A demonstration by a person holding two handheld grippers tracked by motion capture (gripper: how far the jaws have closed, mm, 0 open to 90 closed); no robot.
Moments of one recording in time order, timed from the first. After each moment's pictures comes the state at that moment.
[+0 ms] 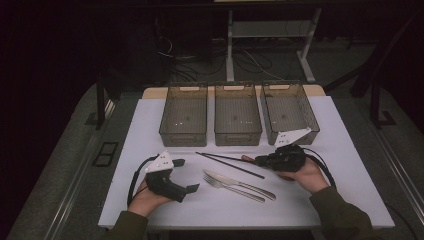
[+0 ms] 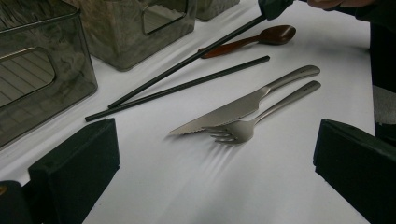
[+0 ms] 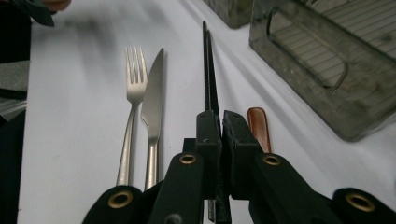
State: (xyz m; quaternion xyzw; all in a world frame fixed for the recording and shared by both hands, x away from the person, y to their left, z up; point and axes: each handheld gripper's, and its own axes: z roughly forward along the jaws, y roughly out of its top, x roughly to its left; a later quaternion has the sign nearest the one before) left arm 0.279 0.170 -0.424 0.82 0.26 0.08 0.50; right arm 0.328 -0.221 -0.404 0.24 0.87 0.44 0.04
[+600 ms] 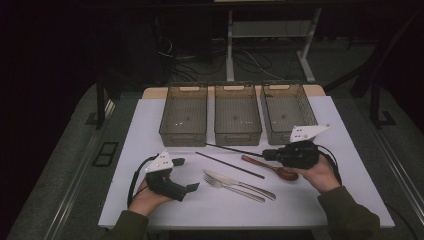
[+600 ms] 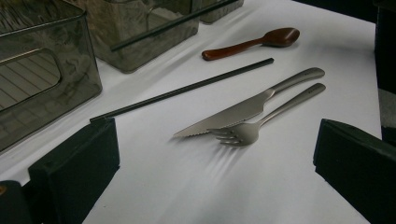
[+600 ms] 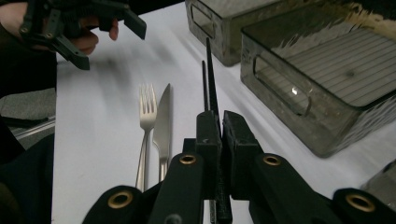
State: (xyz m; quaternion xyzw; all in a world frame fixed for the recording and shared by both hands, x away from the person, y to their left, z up) left arm 0.281 0.171 -0.427 0.82 0.26 0.08 0.51; right arm 0.317 -0.243 -0.375 0.25 0.84 0.49 0.05
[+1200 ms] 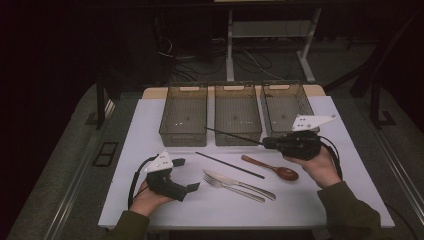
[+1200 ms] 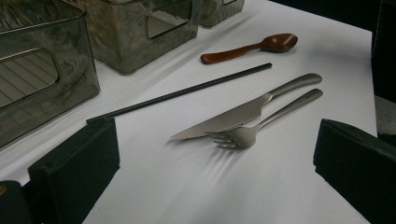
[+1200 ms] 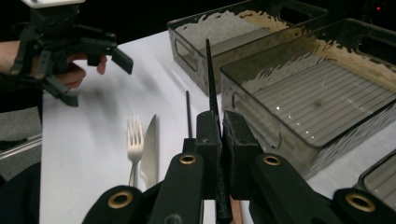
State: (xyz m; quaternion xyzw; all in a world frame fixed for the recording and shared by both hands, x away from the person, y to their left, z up) left arm 0.281 0.170 -0.427 0.81 0.27 0.08 0.51; right arm 0.326 -0.237 -0.347 0.26 0.82 0.50 0.09
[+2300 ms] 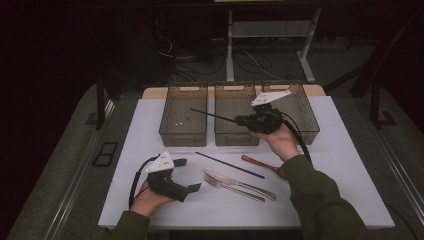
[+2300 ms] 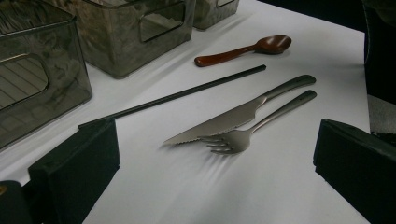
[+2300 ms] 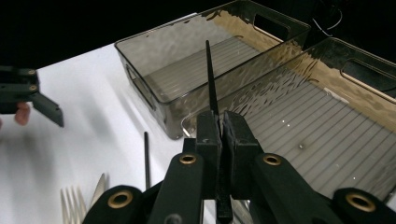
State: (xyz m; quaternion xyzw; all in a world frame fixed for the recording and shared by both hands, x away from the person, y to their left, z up) left arm 0.280 0.168 -0.426 0.81 0.26 0.07 0.52; right arm 0.394 -0.157 -0.338 0.30 0.83 0.46 0.12
